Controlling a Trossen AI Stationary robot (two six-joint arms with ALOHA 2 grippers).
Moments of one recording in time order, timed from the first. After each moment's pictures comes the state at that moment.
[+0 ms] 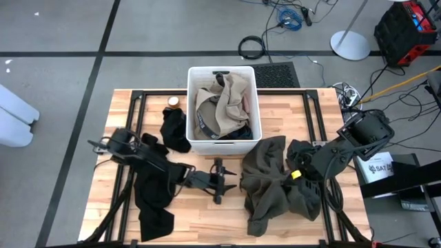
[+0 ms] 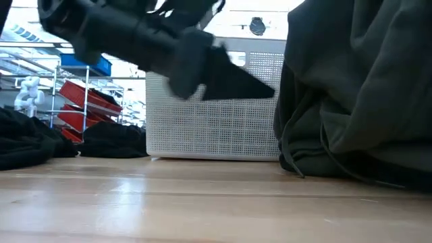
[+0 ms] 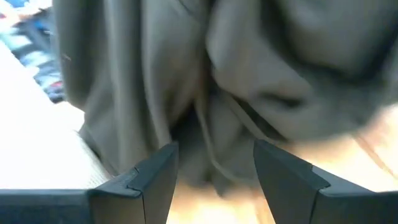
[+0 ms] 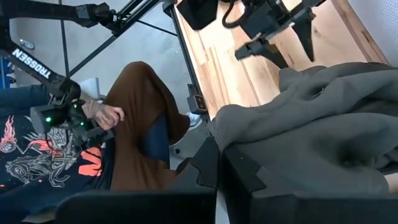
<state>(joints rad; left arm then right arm) -0.36 1.94 0.91 0.74 -0.40 0.25 0.61 1.61 2.32 -1.57 0.08 1.05</state>
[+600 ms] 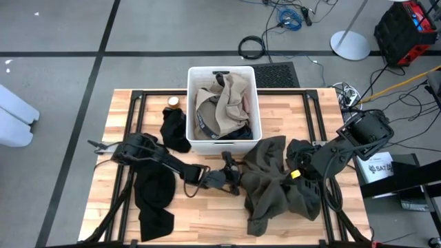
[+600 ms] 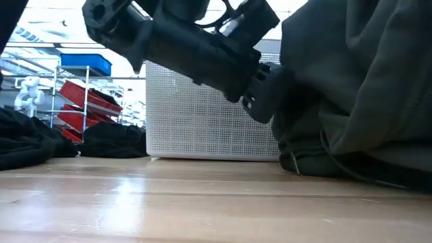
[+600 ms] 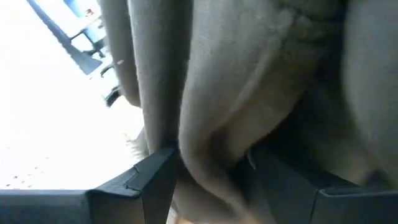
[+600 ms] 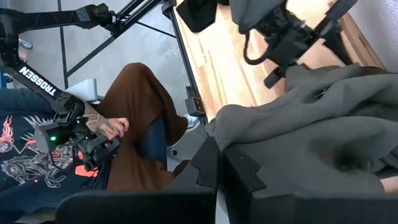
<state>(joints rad) -0.30 2.11 1.15 0.69 -0.64 0.32 0.61 1.61 2.32 -1.57 0.08 1.03</state>
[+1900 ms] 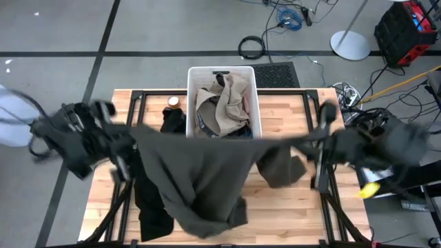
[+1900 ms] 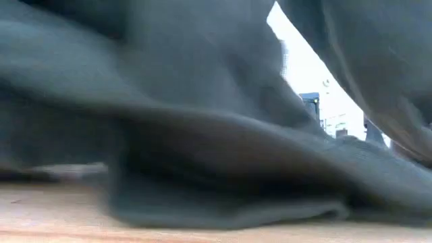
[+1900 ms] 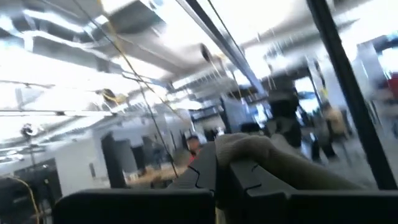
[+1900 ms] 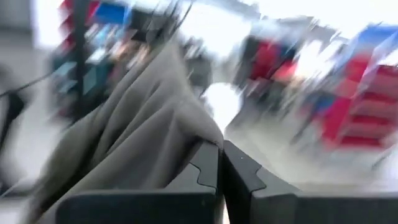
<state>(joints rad) -0.87 1.22 1.55 0.62 -0.90 1.10 0.80 1.57 2.36 -0.74 1.01 -0.18</state>
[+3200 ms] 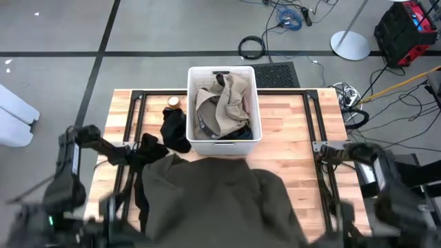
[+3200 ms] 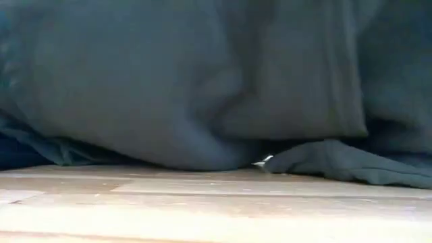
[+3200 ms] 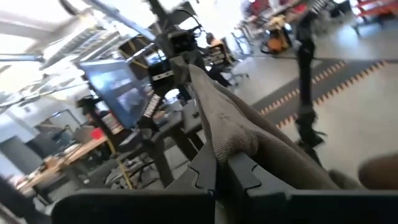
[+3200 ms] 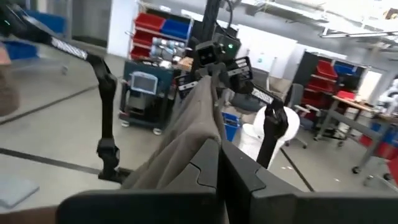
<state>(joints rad) -1.22 1.61 1.91 -0.14 -1.07 0.66 1.20 1.87 2.36 -0.42 1.19 -0.24</state>
